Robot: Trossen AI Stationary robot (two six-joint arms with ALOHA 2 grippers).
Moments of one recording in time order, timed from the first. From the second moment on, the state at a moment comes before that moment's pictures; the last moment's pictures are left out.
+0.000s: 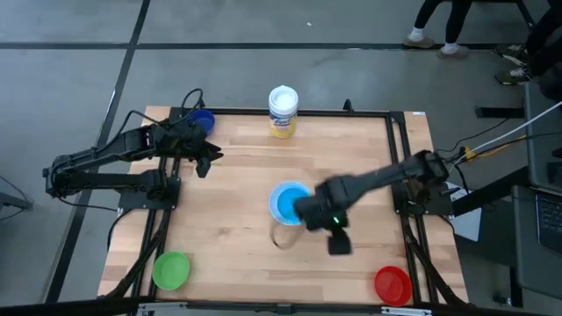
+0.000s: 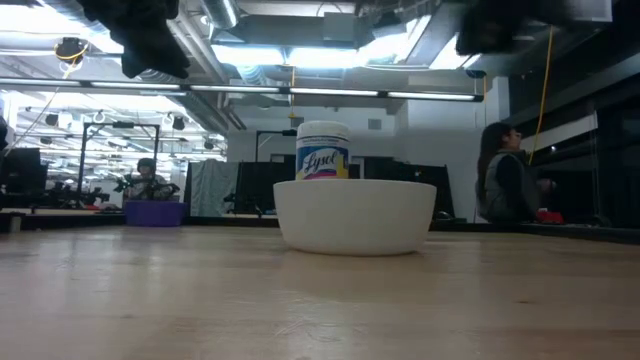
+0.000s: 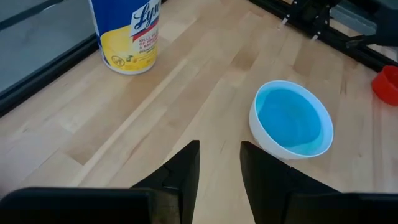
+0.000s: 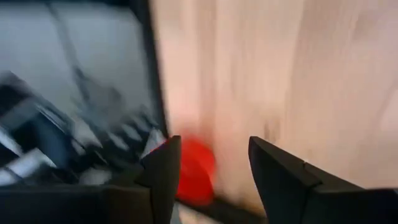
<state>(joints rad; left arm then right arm) 0.34 0.71 0.82 -0.73 0.02 -0.31 0.33 1.88 1.69 -1.45 -0.52 0.28</state>
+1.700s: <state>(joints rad) 0.34 0.71 0.82 -0.79 0.02 -0.30 0.69 1.72 1.06 -0.93 -0.59 0.80</state>
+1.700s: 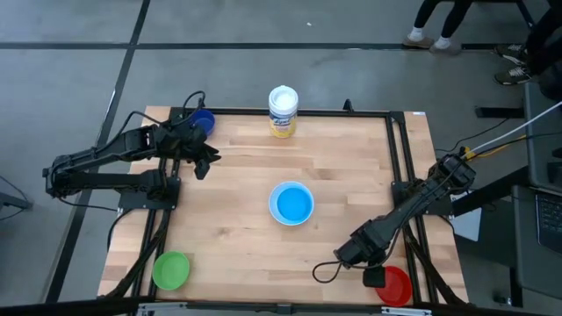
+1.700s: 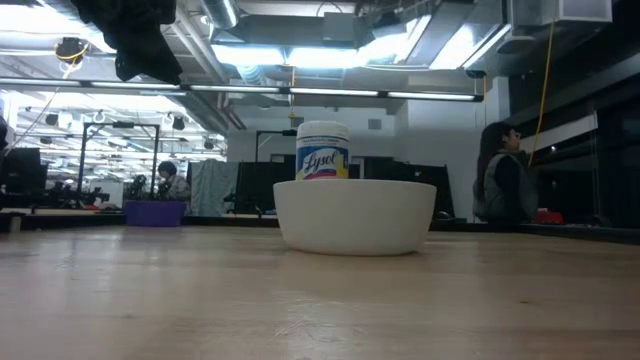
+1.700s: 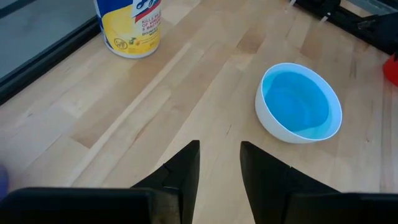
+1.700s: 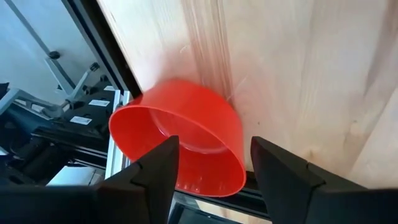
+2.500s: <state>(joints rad) 0.34 0.71 0.82 -0.79 0.02 -0.30 0.70 1.72 0.90 -0.79 -0.58 0.83</state>
